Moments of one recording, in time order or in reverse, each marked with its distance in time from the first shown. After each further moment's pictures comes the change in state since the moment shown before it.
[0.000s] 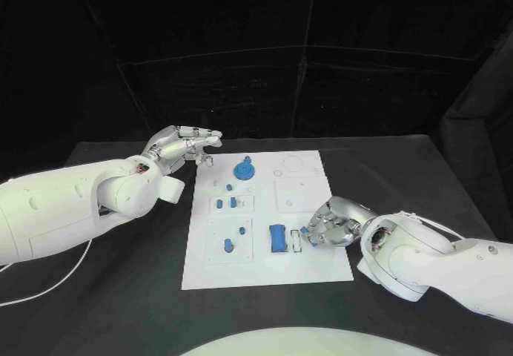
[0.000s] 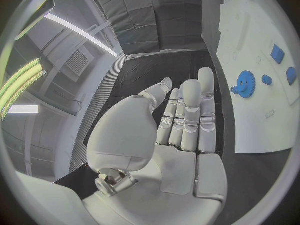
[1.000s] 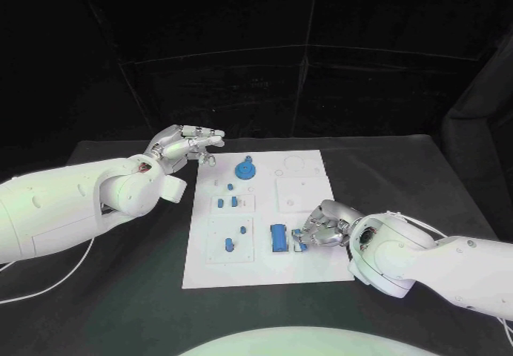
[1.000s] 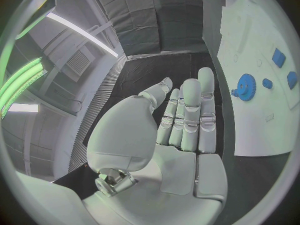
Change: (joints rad) left arm 0.000 0.002 0.000 0.001 0.000 0.014 0.000; left_hand 0.000 0.000 -0.003 -0.003 0.000 -0.004 -0.004 0.000 0.000 -0.004 0.004 0.000 0.000 -0.004 -0.004 0.000 -0.004 0.000 0.000 0.000 -0.004 -0.001; right arm 0.000 0.071 0.000 -0.039 0.064 0.014 -0.069; right_hand -0.050 0.000 0.012 0.033 -0.013 0.027 -0.008 0.020 0.030 0.000 -0.021 0.011 0.000 -0.001 -0.016 0.007 0.000 0.000 0.000 -0.015 0.009 0.000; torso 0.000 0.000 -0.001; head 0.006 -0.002
